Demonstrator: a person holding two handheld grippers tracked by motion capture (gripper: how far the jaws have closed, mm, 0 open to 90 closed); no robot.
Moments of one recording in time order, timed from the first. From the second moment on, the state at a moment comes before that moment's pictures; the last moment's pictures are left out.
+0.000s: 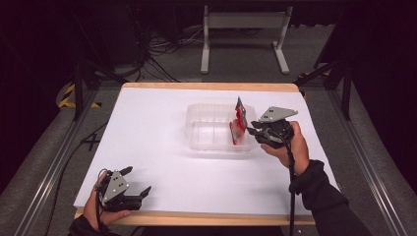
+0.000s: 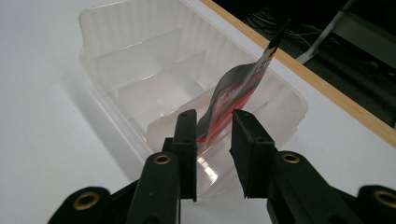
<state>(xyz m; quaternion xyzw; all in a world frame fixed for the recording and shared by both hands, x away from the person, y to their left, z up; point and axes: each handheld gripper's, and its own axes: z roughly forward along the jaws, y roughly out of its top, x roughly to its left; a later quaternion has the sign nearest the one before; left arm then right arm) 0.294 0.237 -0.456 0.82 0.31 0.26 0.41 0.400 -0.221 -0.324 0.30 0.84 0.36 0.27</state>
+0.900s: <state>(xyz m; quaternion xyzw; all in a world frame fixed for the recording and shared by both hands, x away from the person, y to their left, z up) 0.294 0.238 -0.456 0.82 0.30 0.26 0.41 0.371 -0.246 -0.337 0.29 0.86 0.33 0.27</state>
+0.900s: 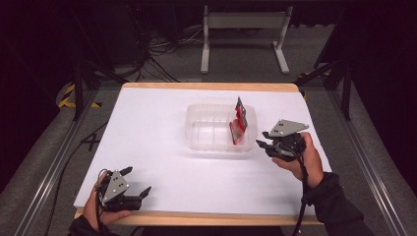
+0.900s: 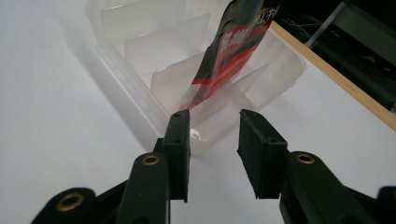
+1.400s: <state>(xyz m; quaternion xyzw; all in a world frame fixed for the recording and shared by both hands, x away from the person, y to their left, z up) 0.294 0.237 -0.456 0.82 0.30 0.26 0.41 0.355 -0.264 -0.353 0.28 0.86 0.32 0.28</state>
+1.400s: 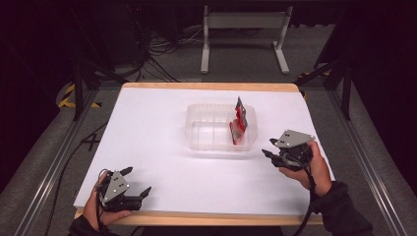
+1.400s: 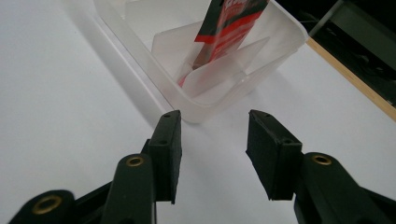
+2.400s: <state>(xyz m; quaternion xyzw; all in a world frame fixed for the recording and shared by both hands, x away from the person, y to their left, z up) 0.293 0.237 -0.455 0.82 0.31 0.26 0.41 0.326 -0.324 -0.408 0.32 0.84 0.31 0.30</state>
